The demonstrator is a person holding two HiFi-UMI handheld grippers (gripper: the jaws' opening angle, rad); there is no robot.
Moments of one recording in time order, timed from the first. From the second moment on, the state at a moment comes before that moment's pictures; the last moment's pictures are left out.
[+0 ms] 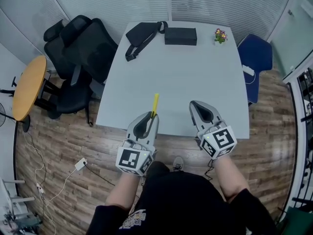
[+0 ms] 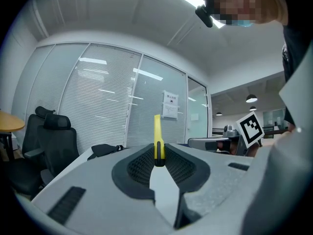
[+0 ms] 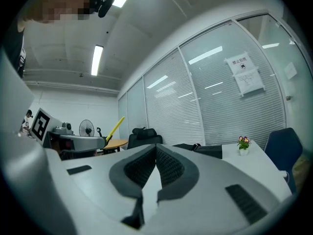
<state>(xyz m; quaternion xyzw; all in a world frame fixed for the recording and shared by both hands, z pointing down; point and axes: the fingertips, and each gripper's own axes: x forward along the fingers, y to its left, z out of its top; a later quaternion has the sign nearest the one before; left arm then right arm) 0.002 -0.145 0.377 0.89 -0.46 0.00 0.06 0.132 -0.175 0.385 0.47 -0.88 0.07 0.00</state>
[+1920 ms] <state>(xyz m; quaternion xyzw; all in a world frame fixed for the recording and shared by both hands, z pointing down) 0.028 -0.334 0.553 0.96 -0.15 0.20 0.09 0.116 -0.281 0.483 0.70 -0.69 0.16 0.03</state>
